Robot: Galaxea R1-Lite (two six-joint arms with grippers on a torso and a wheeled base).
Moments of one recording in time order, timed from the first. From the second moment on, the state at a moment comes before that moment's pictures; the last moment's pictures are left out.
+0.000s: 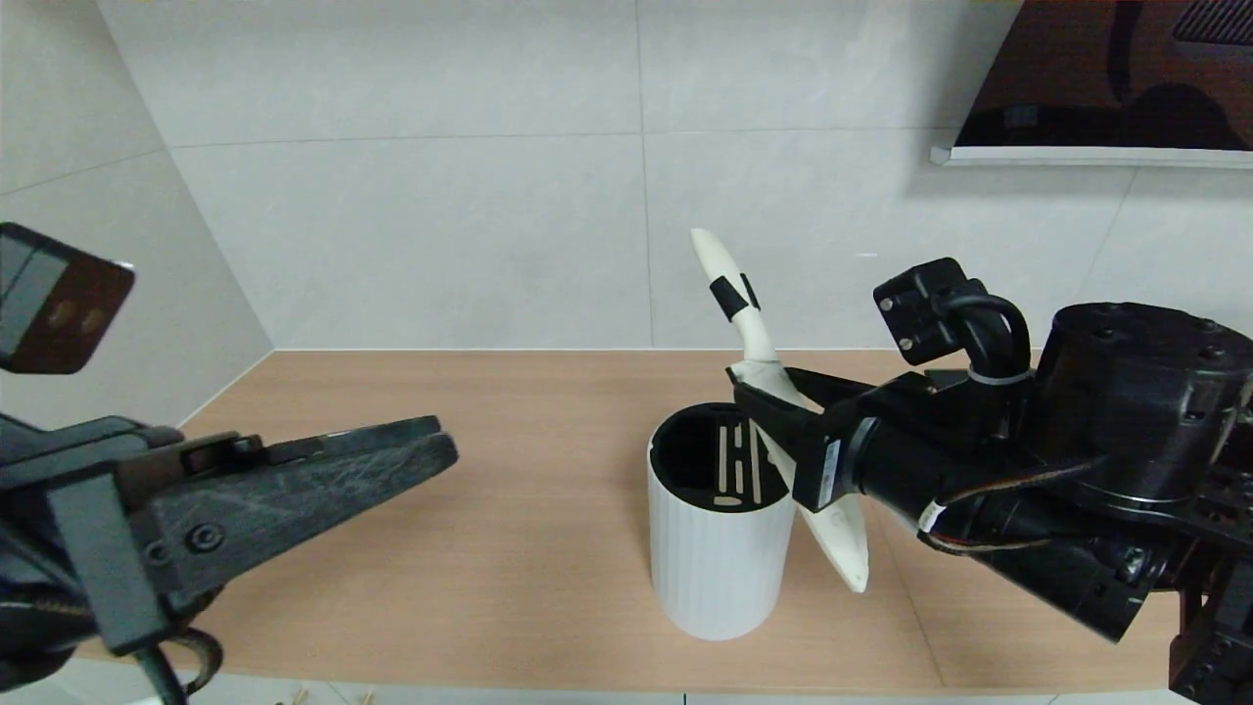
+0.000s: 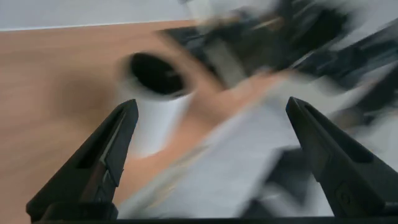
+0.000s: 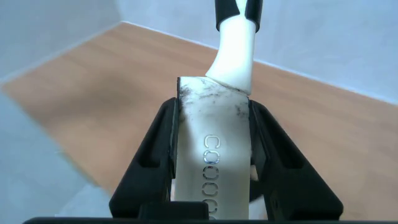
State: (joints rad) left arm -0.46 1.13 -0.57 -0.54 -0.55 -0.54; right arm 0.84 1.64 -0.74 -0.88 -0.21 0.07
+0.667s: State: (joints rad) left arm -0.68 1.50 -0.55 -1.06 -0.14 -0.71; right arm 0.98 1.66 -0.74 -0.89 -0.21 0.12
